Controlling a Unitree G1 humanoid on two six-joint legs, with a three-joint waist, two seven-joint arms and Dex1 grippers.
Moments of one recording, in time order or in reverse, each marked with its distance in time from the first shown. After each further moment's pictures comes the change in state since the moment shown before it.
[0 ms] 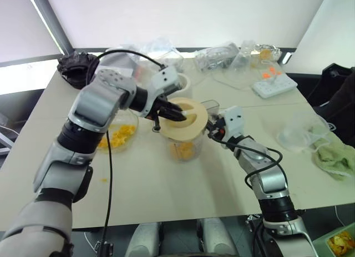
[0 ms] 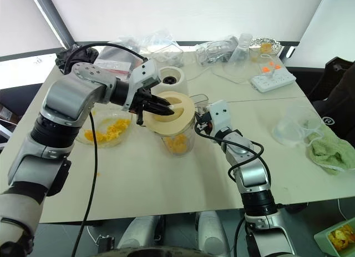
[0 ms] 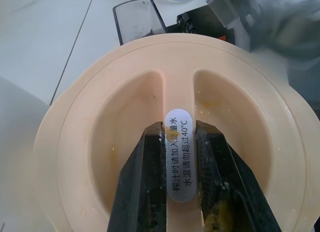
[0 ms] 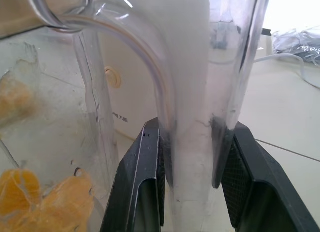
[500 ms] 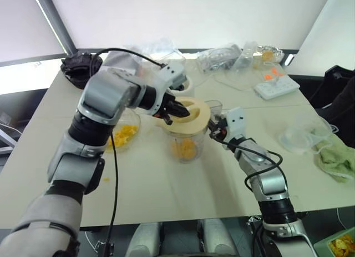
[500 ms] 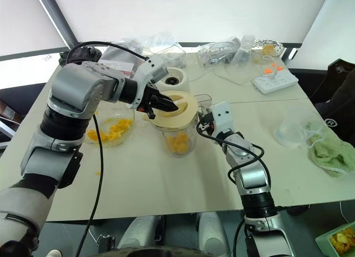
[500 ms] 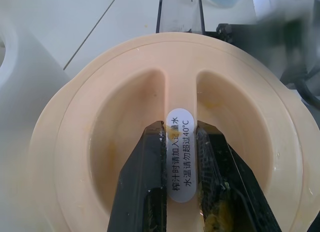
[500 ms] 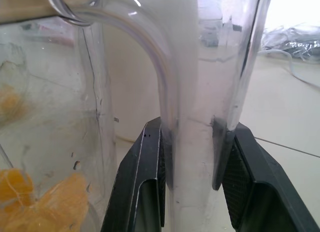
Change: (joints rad) left arm -0.090 -0.108 0.034 0.032 -0.059 0.359 0.219; right arm 0.028 0.014 -0.010 0.003 -0.011 -0.019 -0.053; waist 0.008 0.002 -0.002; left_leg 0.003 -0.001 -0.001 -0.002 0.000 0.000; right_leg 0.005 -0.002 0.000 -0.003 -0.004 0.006
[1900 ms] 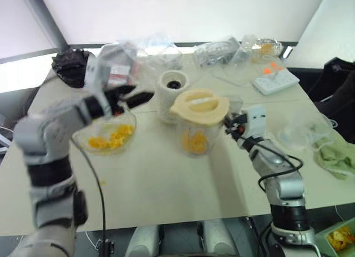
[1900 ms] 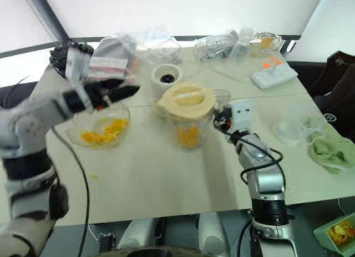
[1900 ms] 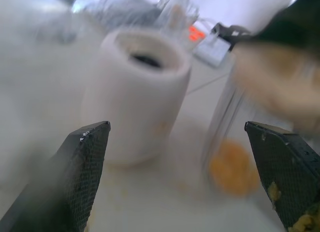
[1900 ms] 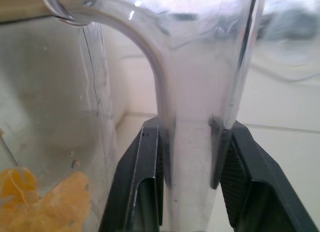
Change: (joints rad) left arm 0.606 0.051 0.644 -0.259 -0.338 -0.251 0.316; right arm -0.026 -0.049 -0.241 -0.168 0.134 0.229 -0.064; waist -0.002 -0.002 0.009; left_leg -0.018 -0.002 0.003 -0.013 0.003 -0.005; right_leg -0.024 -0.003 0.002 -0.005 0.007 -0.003
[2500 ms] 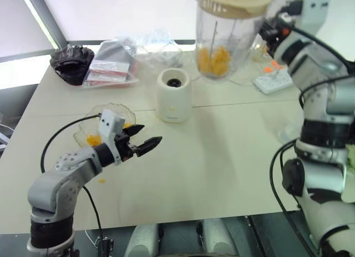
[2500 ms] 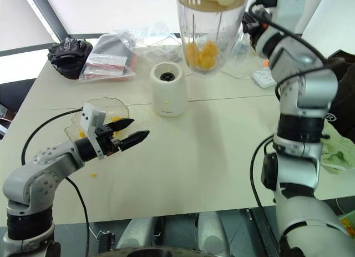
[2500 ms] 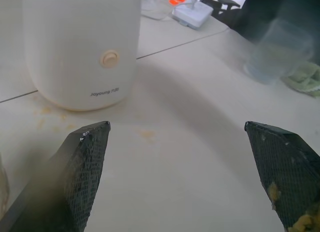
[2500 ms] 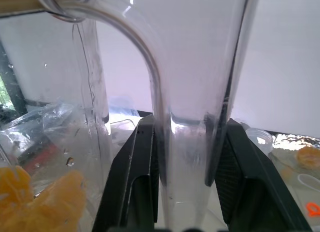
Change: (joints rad) left arm 0.357 -0.071 -0.126 -0.306 -0.038 -0.209 0.094; right arm -0.818 -0.169 -0.010 0.531 0.030 0.081 0.042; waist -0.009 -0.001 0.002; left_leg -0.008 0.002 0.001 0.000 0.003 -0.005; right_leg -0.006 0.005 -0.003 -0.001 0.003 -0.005
